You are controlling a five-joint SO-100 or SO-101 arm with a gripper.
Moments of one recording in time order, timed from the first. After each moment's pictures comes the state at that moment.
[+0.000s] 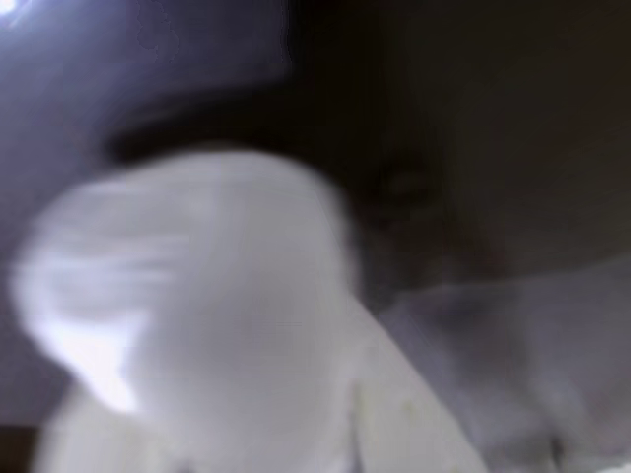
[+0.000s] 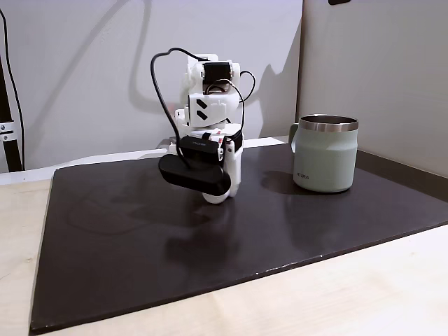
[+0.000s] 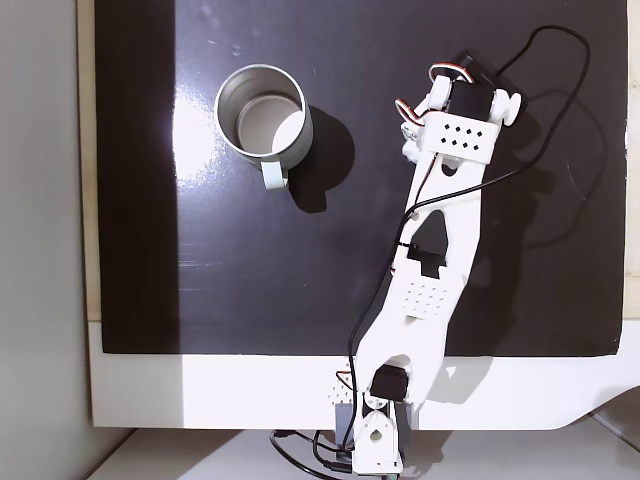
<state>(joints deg) 13.9 31.2 26.7 99.2 -58.6</state>
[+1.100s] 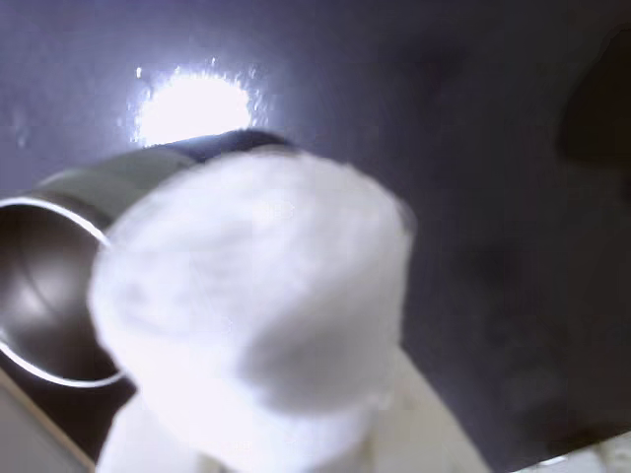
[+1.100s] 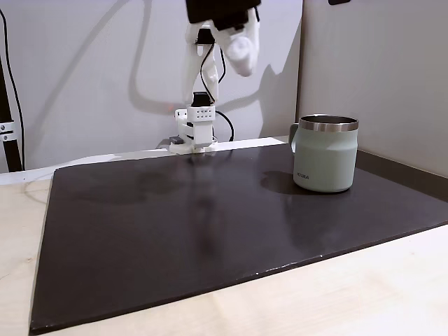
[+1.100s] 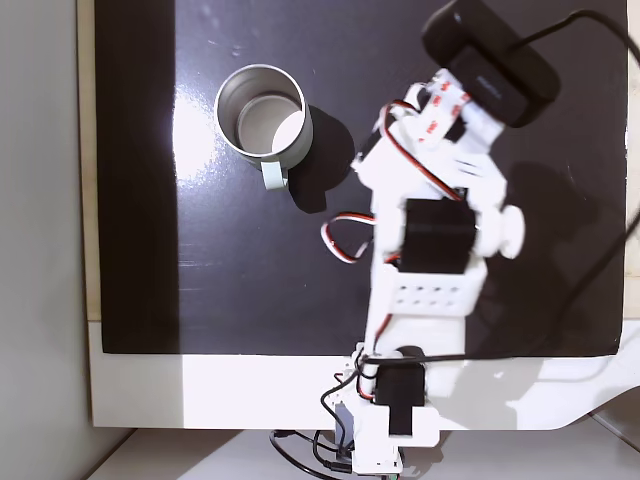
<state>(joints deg) 1.1 83.8 43.7 101.0 -53.7</state>
